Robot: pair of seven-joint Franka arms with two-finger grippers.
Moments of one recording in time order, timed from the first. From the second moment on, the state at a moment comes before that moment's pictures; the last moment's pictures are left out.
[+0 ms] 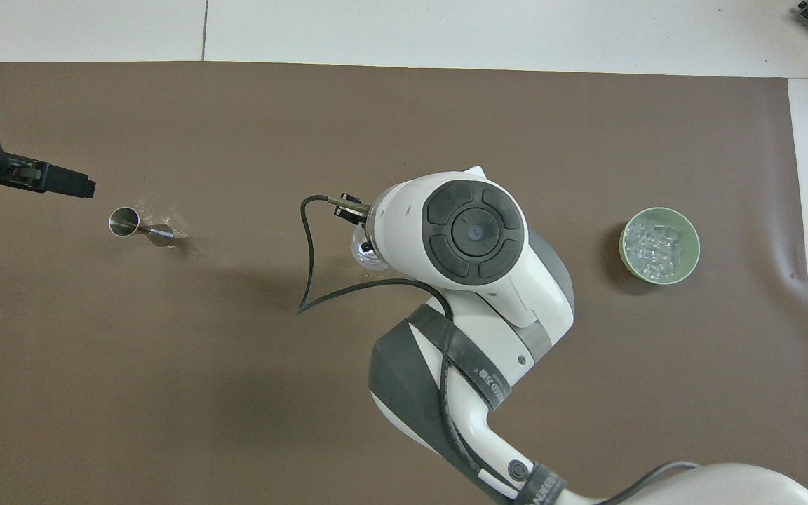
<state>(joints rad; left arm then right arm) 0.33 0.09 -0.36 -1.64 -0.05 1.82 0.24 0.11 0.34 0.59 -1.58 -0.18 2.18 1.10</state>
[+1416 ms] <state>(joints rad) 0.28 0.00 -0.29 -1.73 -0.05 1.76 0.23 0.12 0.35 0.59 -1.58 -0.19 2.14 1.10</state>
